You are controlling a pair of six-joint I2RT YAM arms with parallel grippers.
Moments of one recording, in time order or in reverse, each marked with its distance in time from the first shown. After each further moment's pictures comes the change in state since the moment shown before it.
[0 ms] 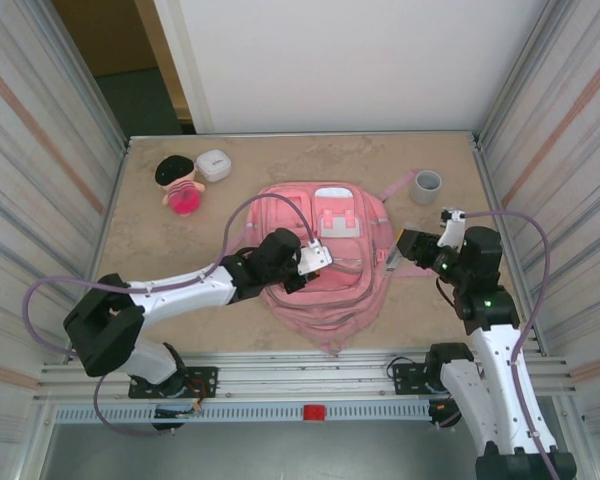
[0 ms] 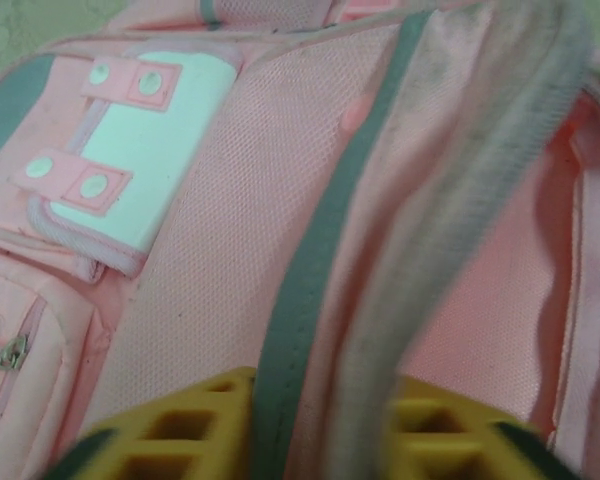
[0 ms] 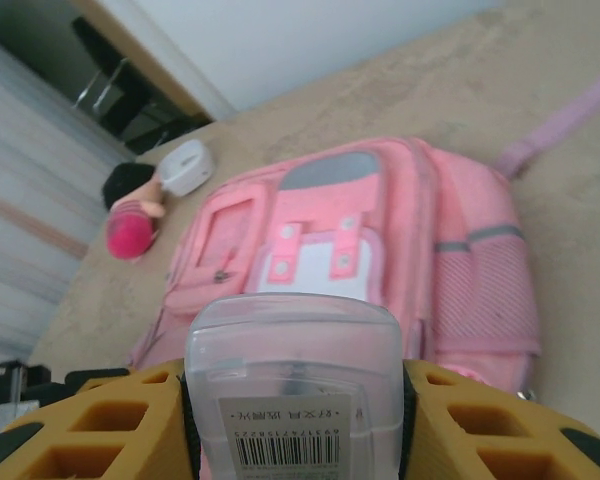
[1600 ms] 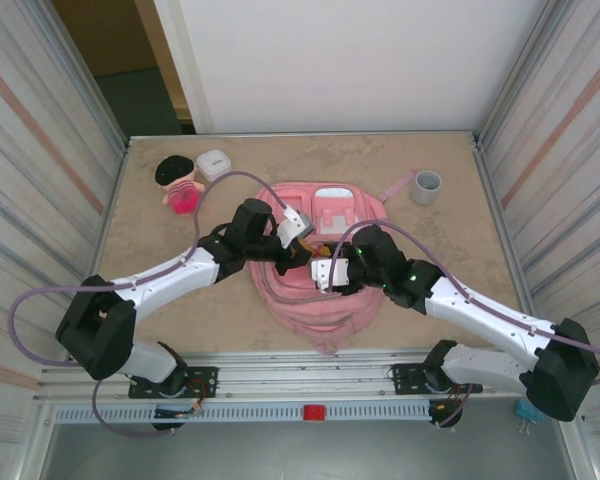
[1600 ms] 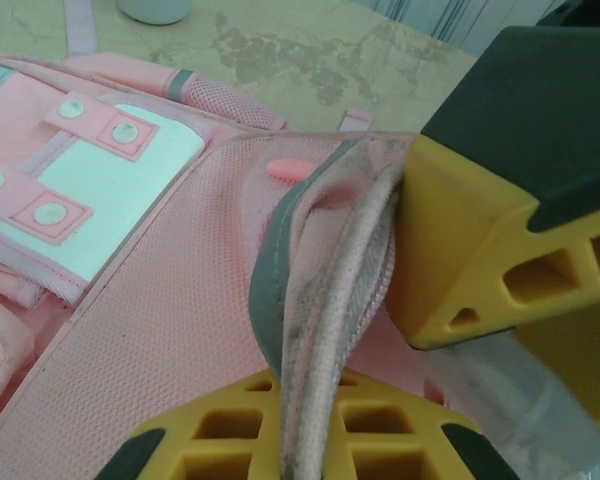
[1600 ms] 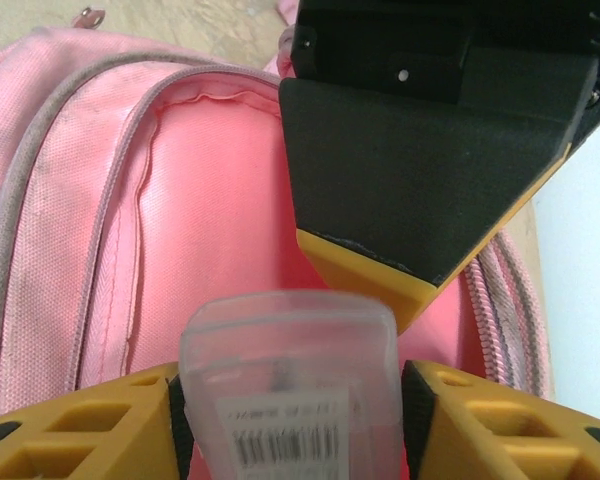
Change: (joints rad) left arm 0.221 -0.024 0.051 -0.001 0.529 -0.290; right arm 0.739 0.468 0.109 0.104 0.349 -1.395
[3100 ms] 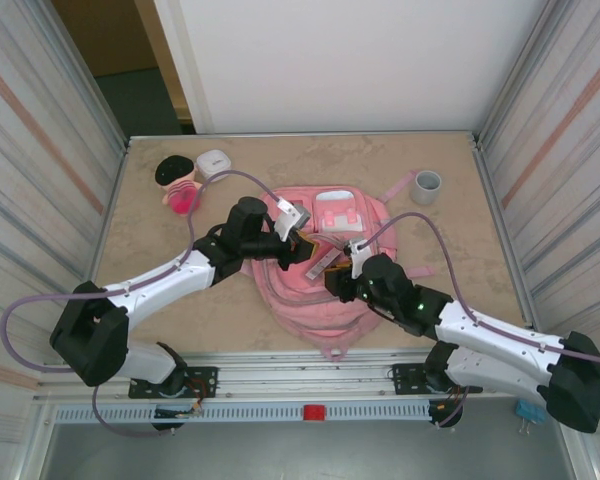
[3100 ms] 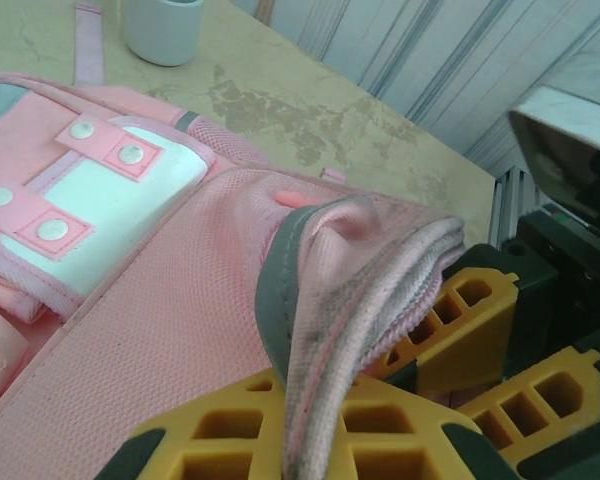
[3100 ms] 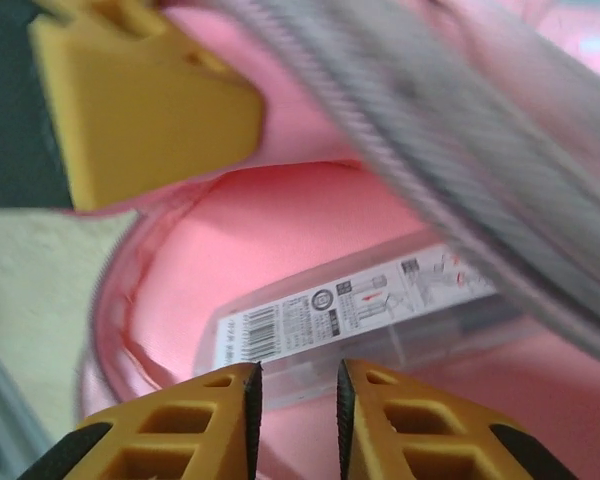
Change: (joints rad) left arm -0.003 -0.039 -0.012 0.092 0.011 -0.247; right arm 0.117 -0.150 -0.236 0.229 0.186 1.556
